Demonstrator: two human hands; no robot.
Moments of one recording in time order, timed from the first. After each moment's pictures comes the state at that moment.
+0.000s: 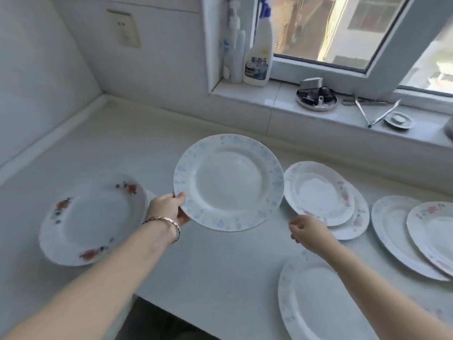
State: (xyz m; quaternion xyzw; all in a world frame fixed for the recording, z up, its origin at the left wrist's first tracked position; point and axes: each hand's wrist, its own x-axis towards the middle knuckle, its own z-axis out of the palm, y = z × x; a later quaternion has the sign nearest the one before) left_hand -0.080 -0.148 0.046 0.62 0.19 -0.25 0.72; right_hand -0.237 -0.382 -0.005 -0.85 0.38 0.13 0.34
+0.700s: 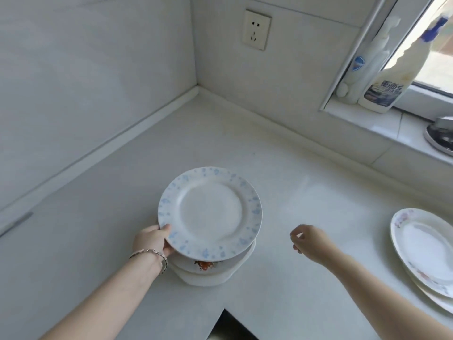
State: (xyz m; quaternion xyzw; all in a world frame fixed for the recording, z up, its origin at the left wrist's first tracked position) left_hand 0.009 0.088 0.007 0.61 0.36 -0.16 0.69; right_hand -0.066 -0.213 -0.018 -0.89 0.28 0.21 0.29
